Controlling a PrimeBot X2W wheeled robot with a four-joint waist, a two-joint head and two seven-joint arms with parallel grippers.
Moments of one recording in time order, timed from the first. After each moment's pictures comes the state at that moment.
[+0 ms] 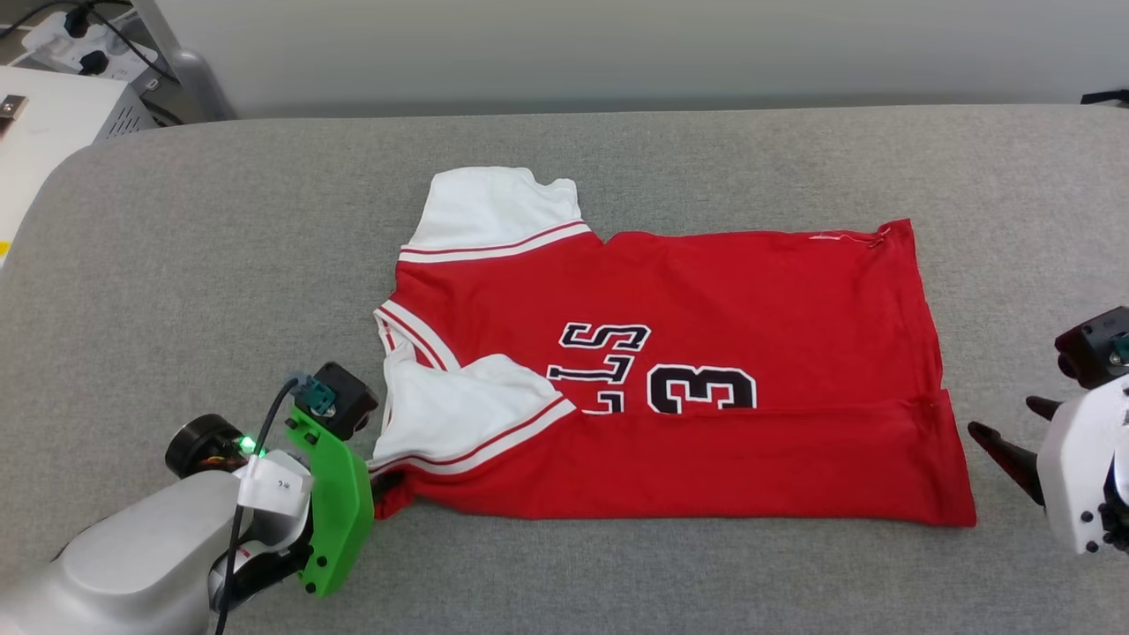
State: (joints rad) left arm -0.72 0.77 -1.27 0.29 -1.05 -0.11 0.25; right arm -0.26 -0.76 0.38 0.06 0.69 0.13 0.57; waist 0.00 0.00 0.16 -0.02
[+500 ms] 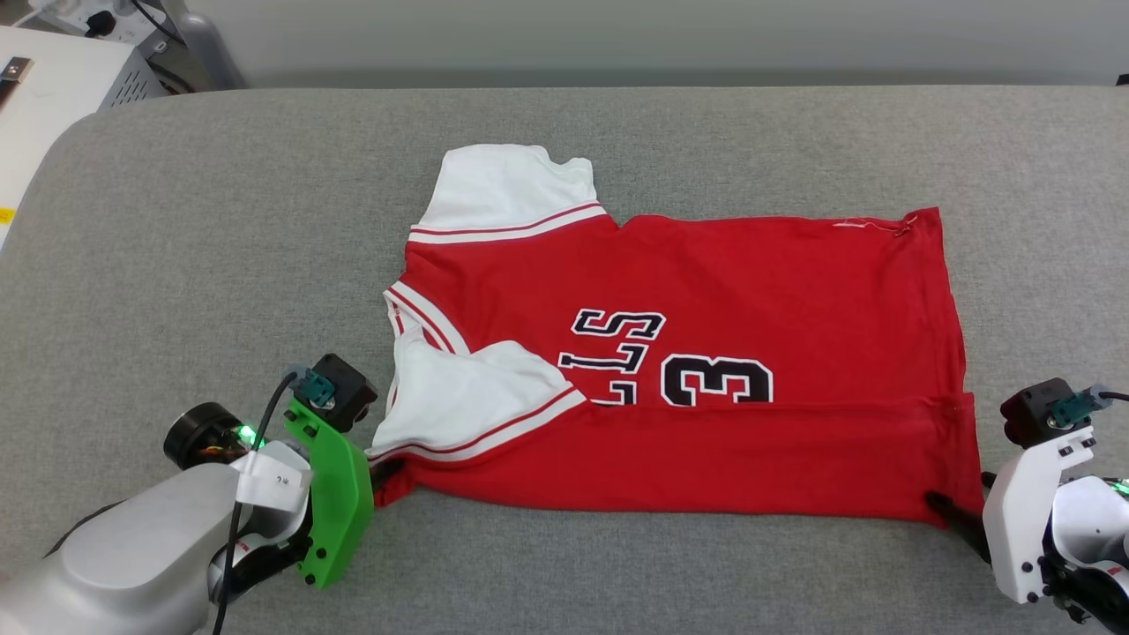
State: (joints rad) left arm -0.74 0.77 -1.27 0.29 -1.03 -0.10 0.24; right arm -0.25 -0.65 0.48 0.29 0.69 0.13 0.53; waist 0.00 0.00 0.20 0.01
